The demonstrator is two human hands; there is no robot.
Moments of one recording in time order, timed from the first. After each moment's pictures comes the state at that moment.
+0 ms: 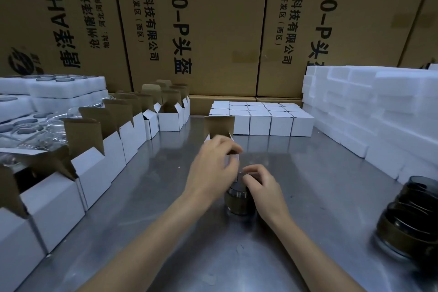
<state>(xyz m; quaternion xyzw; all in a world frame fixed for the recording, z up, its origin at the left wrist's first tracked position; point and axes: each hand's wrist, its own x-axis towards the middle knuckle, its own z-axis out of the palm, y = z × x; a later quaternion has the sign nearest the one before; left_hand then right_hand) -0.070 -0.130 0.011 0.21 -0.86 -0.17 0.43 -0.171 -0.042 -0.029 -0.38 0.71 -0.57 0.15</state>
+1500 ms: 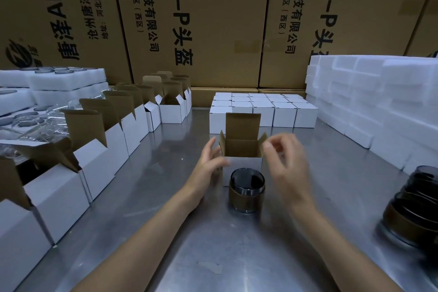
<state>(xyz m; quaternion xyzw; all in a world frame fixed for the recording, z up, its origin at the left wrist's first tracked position) -0.063 -0.150 -0.019 0.23 -0.65 -0.65 0.32 -0.176 -0.027 -0.002 -0.47 0.63 -0.60 -0.12</state>
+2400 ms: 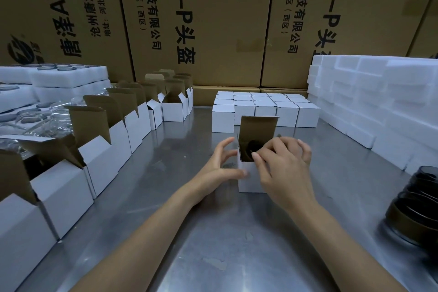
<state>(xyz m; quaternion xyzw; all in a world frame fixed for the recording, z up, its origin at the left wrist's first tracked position) -0.057 -0.145 -0.017 0.17 -0.74 -0.60 0.23 -0.177 -0.029 -0.012 -0.52 0.73 -0.29 -0.34</state>
